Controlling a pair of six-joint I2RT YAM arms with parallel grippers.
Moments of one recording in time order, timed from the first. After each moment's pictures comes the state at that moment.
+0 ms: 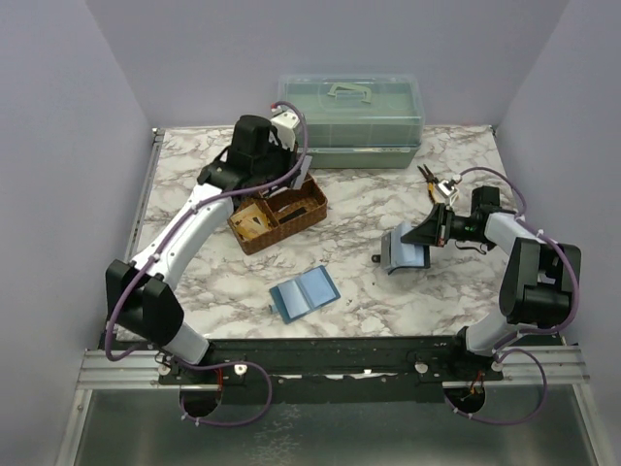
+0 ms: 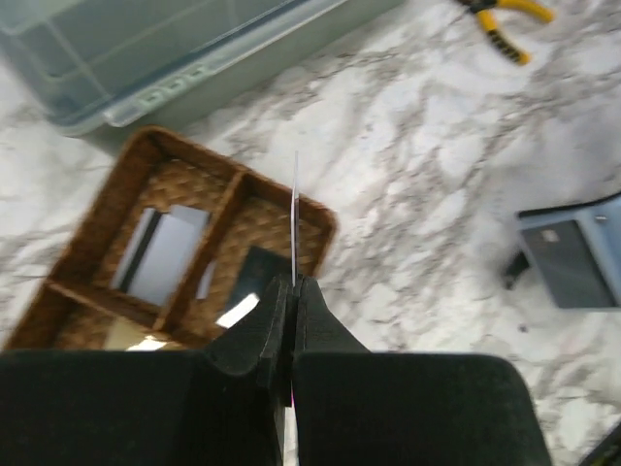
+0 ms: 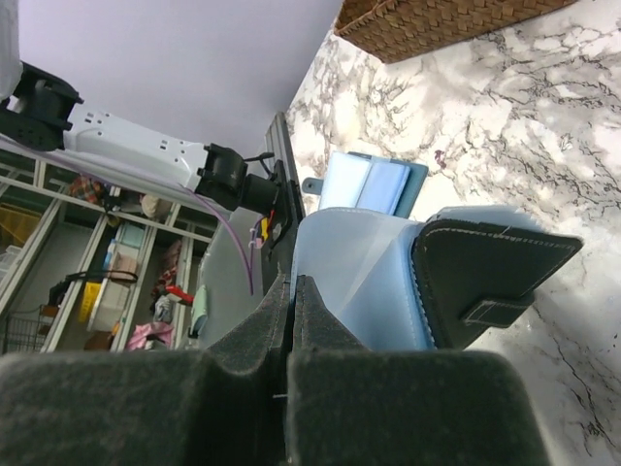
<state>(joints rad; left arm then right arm) -0.47 1.50 1.40 -0.37 0.25 -0.08 -0.18 1.60 0.89 -0.58 -1.53 -0.29</state>
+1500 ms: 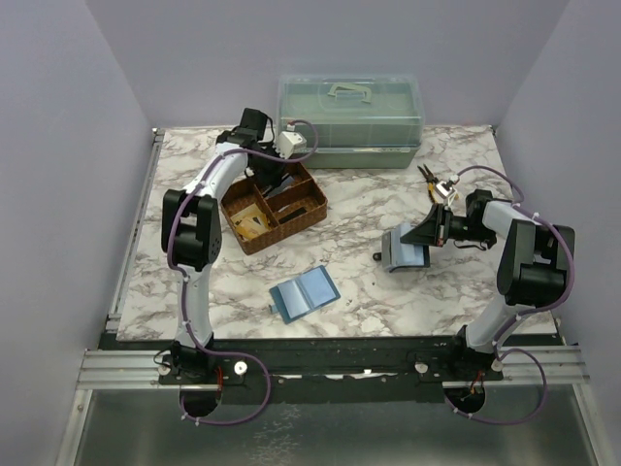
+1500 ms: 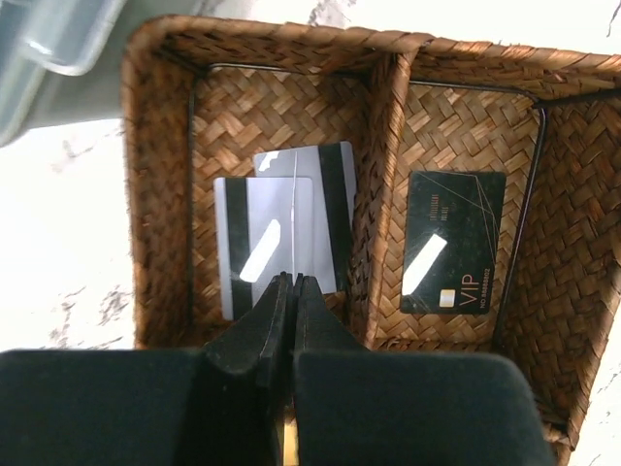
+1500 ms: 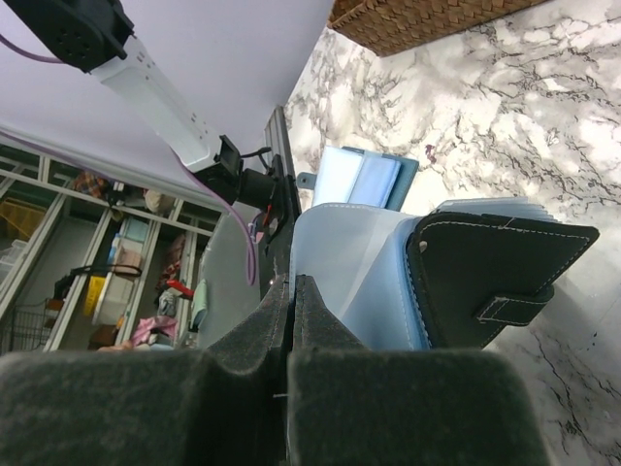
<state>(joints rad) -0.24 2.14 1.91 -0.78 0.43 0.62 -0.18 1.74 1.00 -0.91 -1.53 -0.63</state>
